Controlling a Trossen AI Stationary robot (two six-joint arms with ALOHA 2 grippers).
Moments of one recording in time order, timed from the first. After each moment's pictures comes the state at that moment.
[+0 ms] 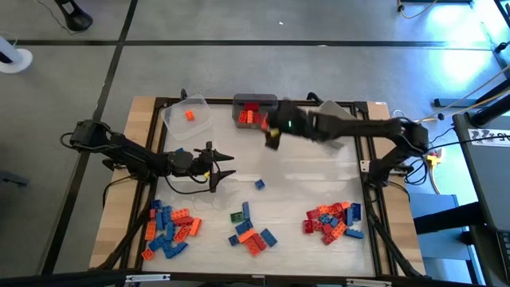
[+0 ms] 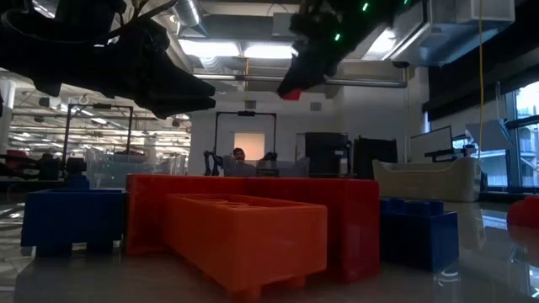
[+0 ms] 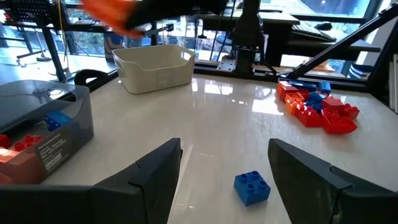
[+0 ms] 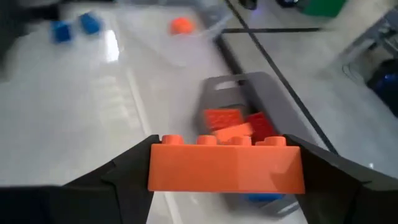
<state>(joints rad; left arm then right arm) -0.10 1.31 0.24 0.93 -0.30 -0.09 -0.23 1.60 1.22 -0.19 0.27 -0.14</state>
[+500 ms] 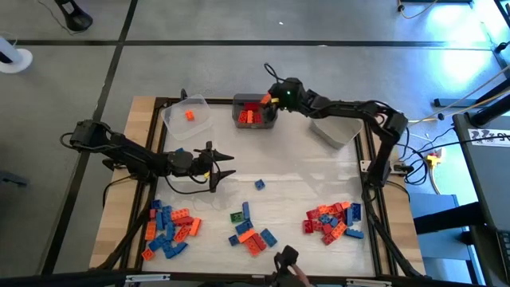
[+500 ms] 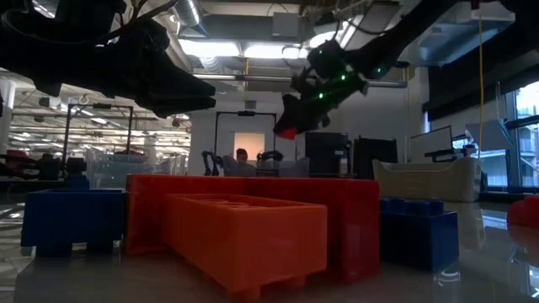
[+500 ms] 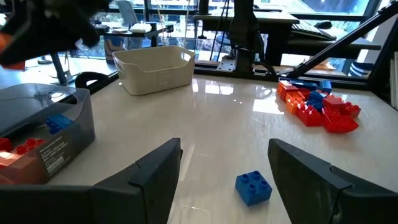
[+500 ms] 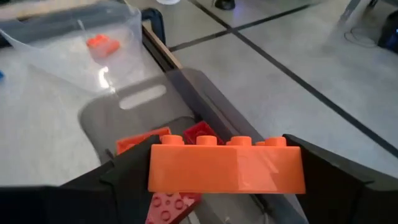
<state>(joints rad) -0.10 1.31 0.24 0.93 -0.30 -0.07 -0.57 1.84 1.22 0.14 -0.02 -0.06</state>
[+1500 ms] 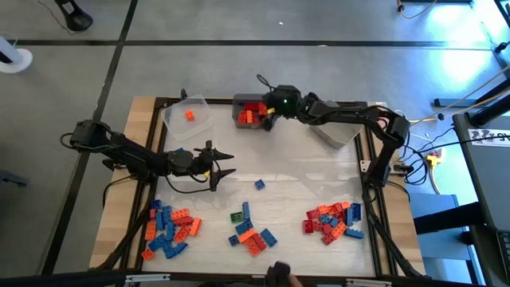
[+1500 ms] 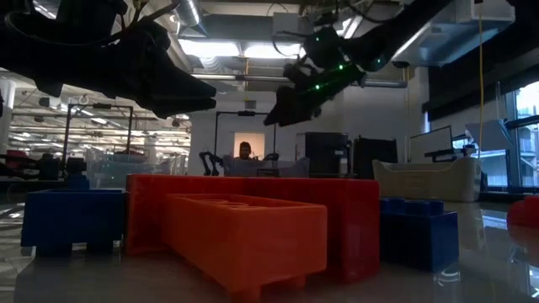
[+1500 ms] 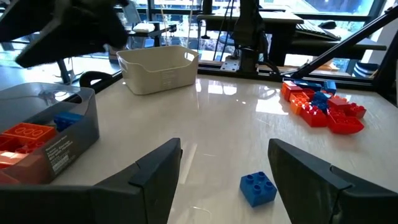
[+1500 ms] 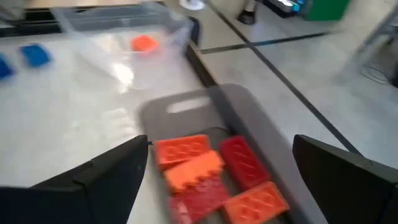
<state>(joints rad) -0.09 1.31 0.24 0.93 -0.30 -0.07 -0.47 1.79 1.22 0.12 0.00 -0.16</state>
